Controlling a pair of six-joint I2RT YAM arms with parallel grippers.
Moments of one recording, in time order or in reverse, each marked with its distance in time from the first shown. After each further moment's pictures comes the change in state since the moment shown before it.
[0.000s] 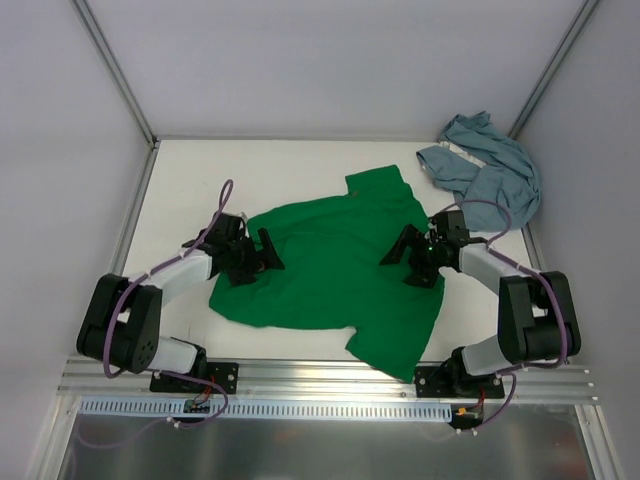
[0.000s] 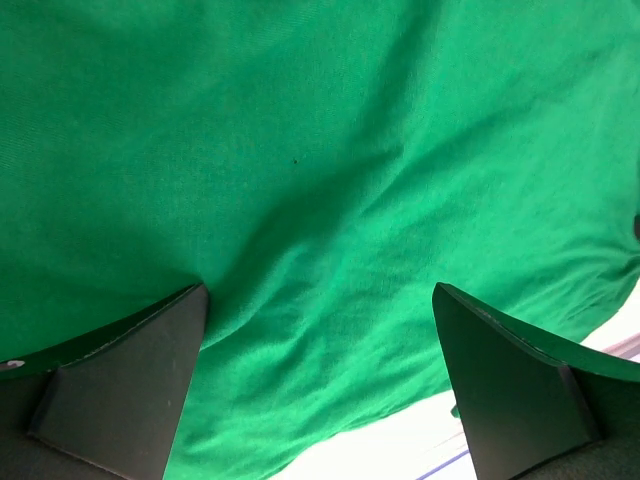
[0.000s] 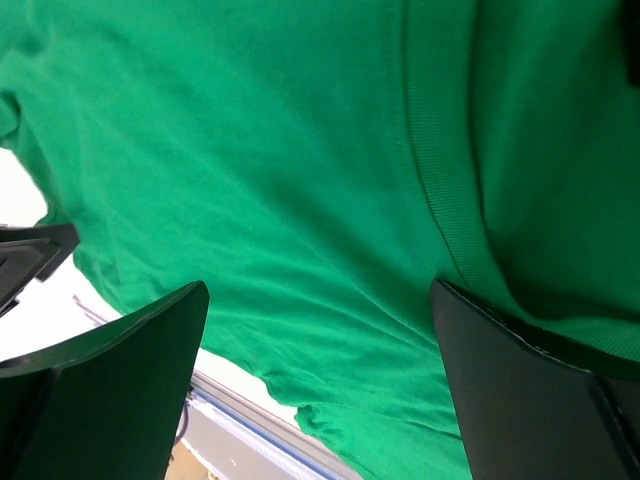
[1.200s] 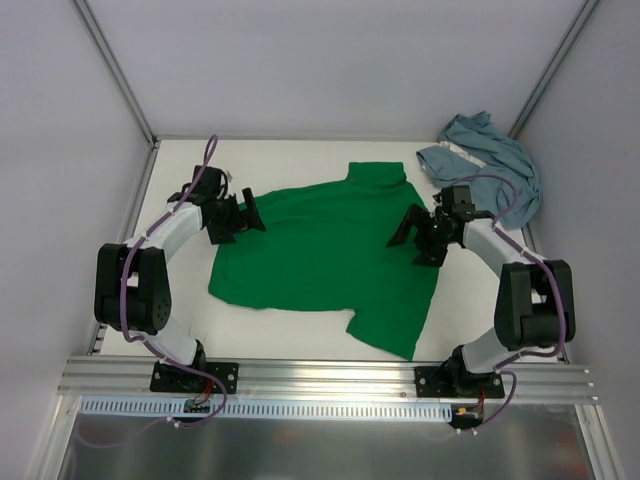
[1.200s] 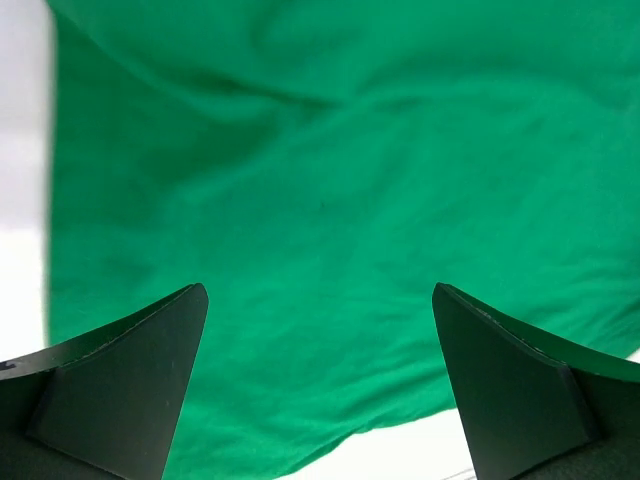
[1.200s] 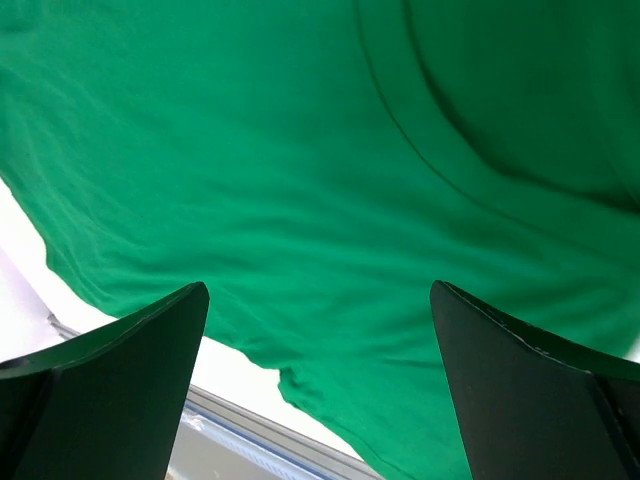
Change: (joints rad) left arm 0.180 0.190 0.431 -0.255 -0.039 0.241; right arm -0.045 0.021 0.213 -0.228 0.068 -0.114
